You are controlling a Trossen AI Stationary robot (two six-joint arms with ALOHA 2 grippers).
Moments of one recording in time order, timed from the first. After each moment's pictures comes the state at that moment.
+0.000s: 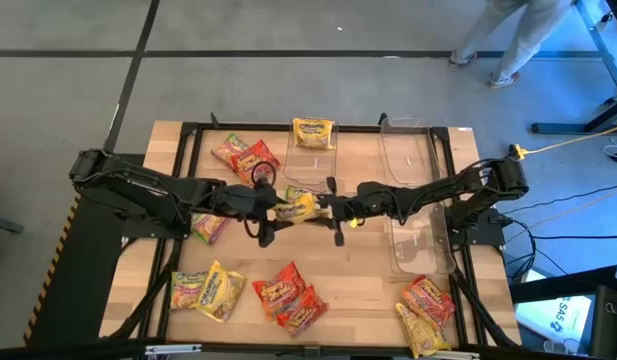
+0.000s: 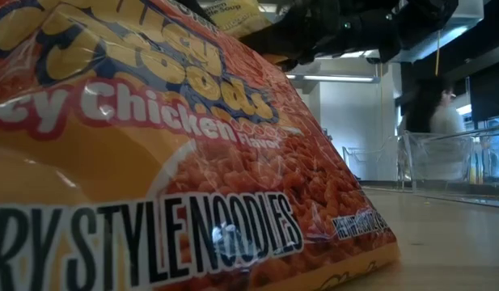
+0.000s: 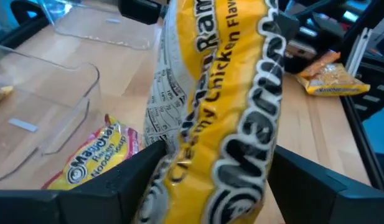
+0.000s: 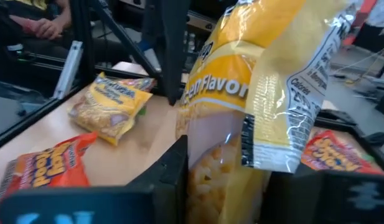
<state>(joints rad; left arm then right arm) -0.16 1.23 0.83 -0.11 -0.23 -0.36 0.05 1.61 0.79 0.69 -0.07 -0.17</state>
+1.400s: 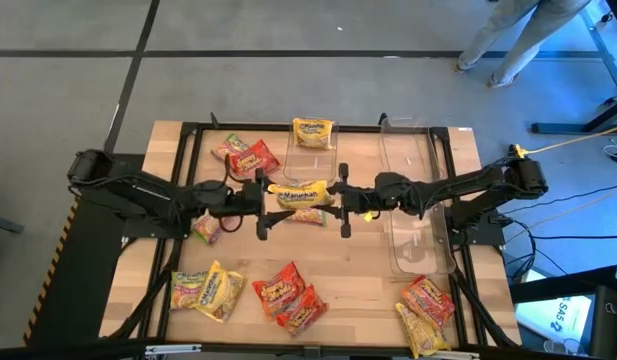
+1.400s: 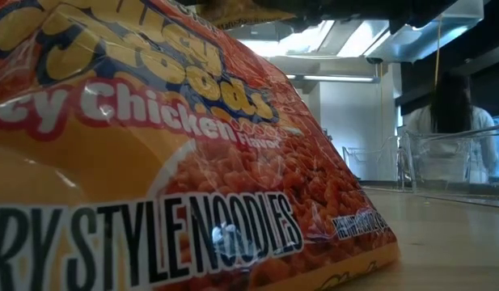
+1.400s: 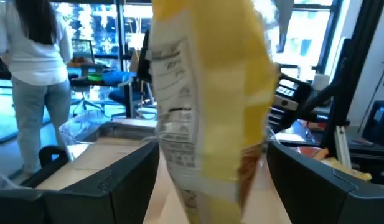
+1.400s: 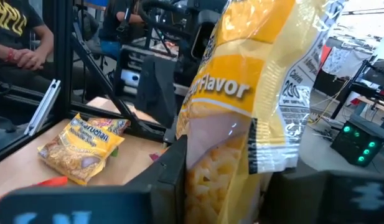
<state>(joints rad) -0.13 1.21 0.52 0.77 -0.27 -0.05 0.05 1.45 0.80 0.67 -0.01 -0.27</state>
